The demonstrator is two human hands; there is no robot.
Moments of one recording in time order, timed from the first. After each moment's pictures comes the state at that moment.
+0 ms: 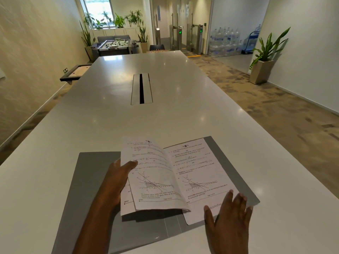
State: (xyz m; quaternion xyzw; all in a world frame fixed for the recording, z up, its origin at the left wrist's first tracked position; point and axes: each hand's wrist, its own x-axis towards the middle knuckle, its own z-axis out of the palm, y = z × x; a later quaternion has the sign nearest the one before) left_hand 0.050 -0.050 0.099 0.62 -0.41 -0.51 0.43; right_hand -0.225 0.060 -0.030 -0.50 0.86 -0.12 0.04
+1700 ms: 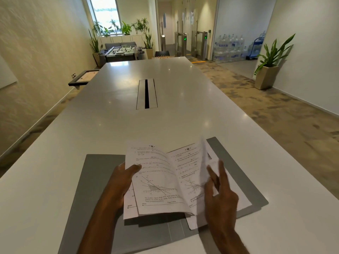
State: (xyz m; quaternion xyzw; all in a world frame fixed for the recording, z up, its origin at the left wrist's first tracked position) left_hand 0.050 -0.045 0.106 0.61 -0.40 -0.54 0.42; right_hand -0.191 0.029 0.069 -0.49 0.66 -0.53 0.22
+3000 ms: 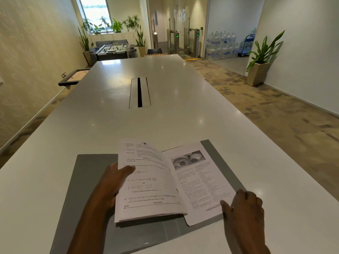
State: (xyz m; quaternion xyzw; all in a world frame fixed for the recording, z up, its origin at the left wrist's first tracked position) left_hand 0.055 -0.048 0.110 0.61 -0.40 -0.56 0.39; right_hand -0.276 0.046 0.009 -0.48 0.86 -0.12 0.07
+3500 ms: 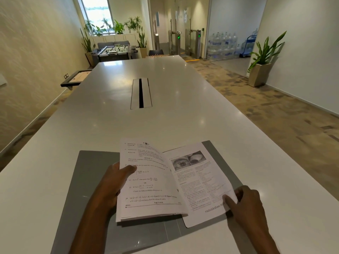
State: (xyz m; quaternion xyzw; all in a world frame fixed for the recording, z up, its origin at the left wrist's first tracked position) left_hand 0.055 -0.049 0.112 0.61 -0.41 -0.55 0.39; right_hand -0.293 0.034 0.022 -0.45 0.82 -0.29 0.20
